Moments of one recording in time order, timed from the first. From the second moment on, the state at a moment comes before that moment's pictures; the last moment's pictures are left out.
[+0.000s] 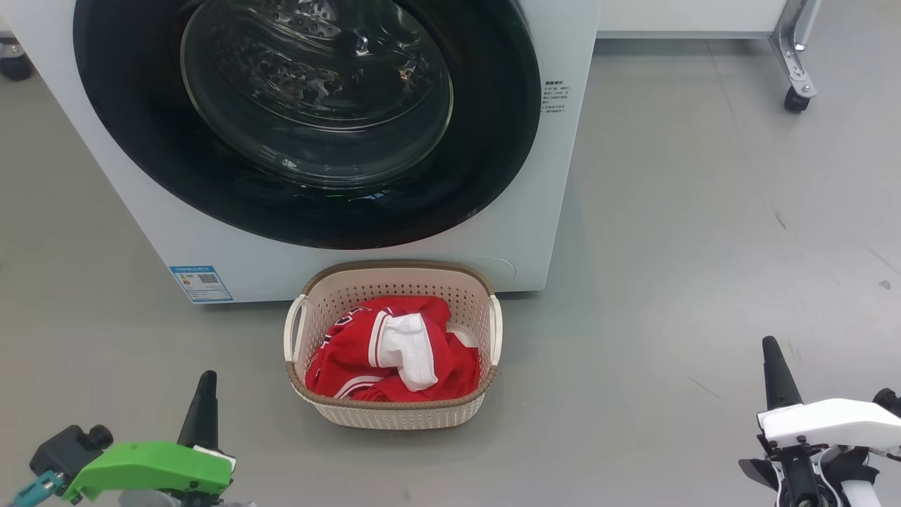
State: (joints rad) left arm 0.00 0.09 -0.12 0.17 -1.20 -0.02 -0.05; right arm 0.02 -0.08 0.01 0.17 1.17 0.07 -0.06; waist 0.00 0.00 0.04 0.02
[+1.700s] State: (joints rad) left arm -0.04 0.09 -0.02 0.26 -1.67 -0.11 0.03; right arm -0.05 -0.09 -0.05 0.27 1.67 0.11 0.04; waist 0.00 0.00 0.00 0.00
